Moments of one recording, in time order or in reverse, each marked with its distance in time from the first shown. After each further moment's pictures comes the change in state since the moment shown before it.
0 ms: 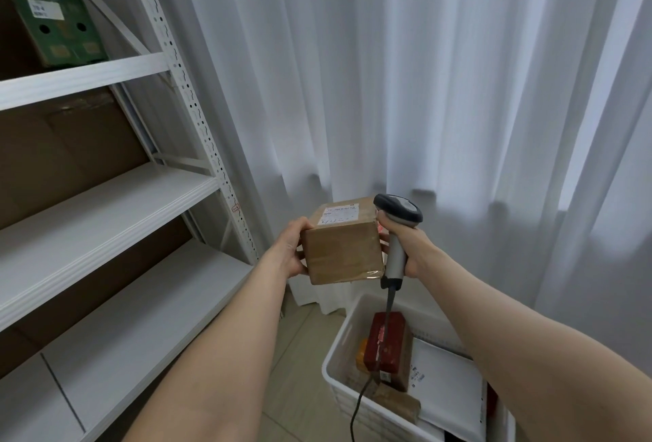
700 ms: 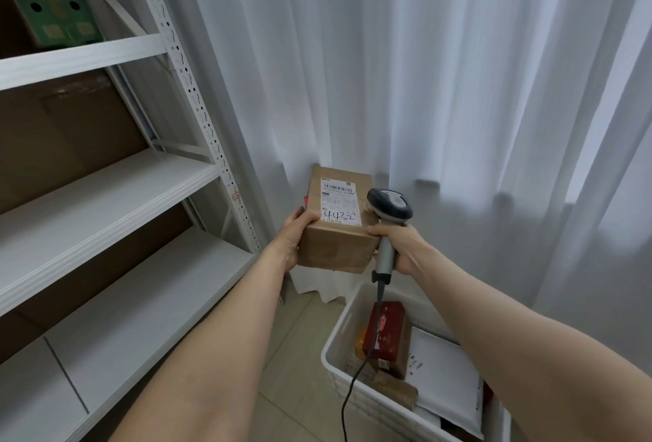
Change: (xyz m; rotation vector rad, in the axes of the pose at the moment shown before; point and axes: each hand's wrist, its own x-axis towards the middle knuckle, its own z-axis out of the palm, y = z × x) left_hand 0.020 -0.011 -0.008 0.104 -0.027 0.188; right_hand 0.010 0.014 0.009 -0.150 0.074 0.054
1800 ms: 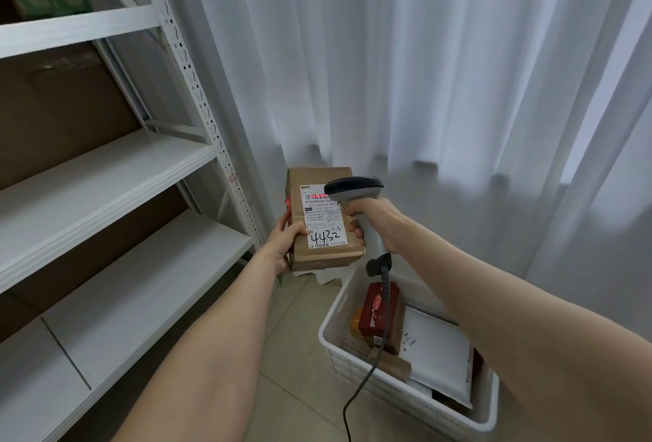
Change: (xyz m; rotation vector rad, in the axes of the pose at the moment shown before) left_hand 0.008 -0.052 -0.038 -0.119 -0.008 -0.065; right_hand -0.049 -0.007 0.039 -0.299 -0.162 -0.010
